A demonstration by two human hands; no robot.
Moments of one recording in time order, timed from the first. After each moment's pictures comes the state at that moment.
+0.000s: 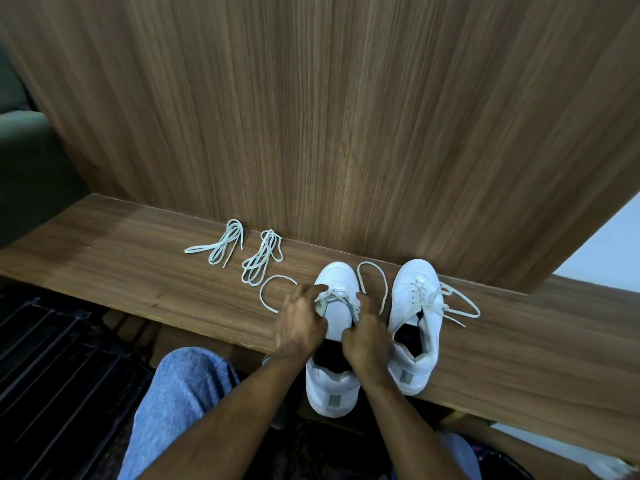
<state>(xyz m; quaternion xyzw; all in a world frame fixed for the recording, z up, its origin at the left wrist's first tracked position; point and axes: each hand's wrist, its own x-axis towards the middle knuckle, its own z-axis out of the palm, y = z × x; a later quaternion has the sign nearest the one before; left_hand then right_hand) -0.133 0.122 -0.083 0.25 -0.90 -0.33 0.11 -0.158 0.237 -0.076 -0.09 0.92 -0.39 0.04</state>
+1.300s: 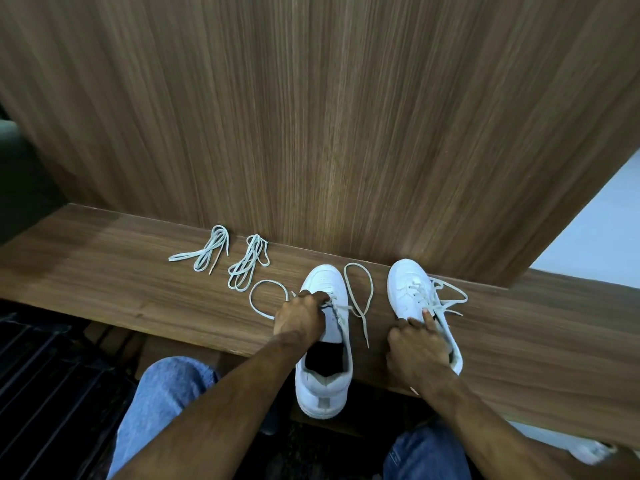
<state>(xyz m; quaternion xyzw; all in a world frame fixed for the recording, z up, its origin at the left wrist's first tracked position) -0.154 0.128 -0.078 0.18 -0.96 -0.20 0.00 -0.190 0.326 -0.054 -0.28 0.95 0.14 0.06</state>
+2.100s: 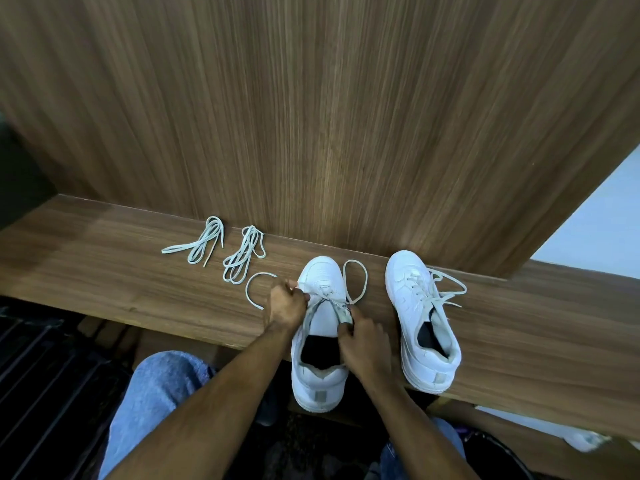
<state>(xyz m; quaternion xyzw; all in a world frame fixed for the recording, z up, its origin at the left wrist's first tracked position) -0.174 0.102 -0.123 0.37 -0.72 -0.58 0.11 -0.160 0.265 -0.071 -0.15 0.95 -0.26 0.10</state>
